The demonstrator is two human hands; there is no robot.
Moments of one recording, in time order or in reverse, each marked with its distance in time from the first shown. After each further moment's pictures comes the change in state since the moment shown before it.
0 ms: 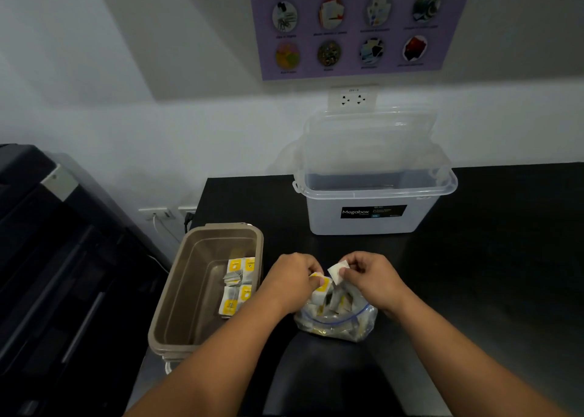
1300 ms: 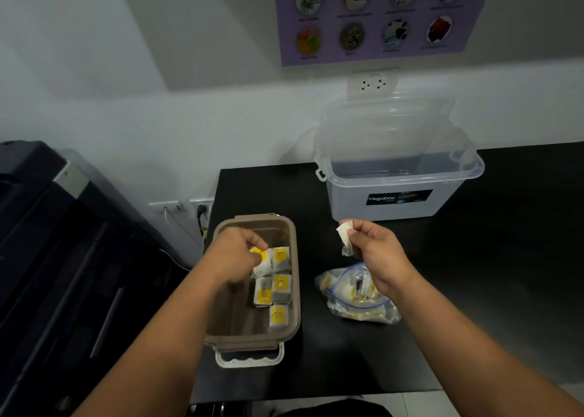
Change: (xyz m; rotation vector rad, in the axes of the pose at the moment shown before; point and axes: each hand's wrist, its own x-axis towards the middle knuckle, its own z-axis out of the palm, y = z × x) left_hand -0.034 -0.089 -0.124 -0.093 0.060 -0.216; right_hand -0.009 -0.069 0.060 0.522 0.126 0.065
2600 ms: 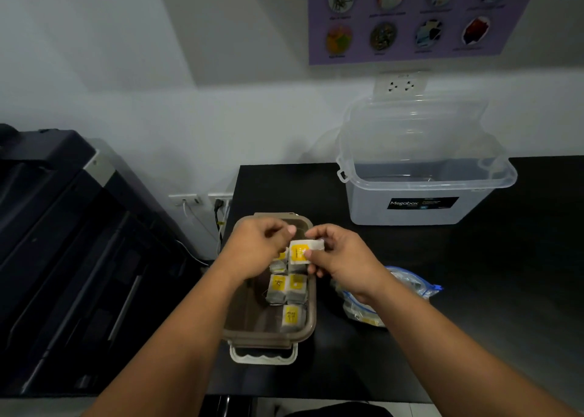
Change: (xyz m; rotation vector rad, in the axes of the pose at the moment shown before) left_hand -0.001 -0.004 0.001 -0.289 0.080 0.172; right_hand -0.021 -0.014 0.069 -0.267 -0.342 -0.035
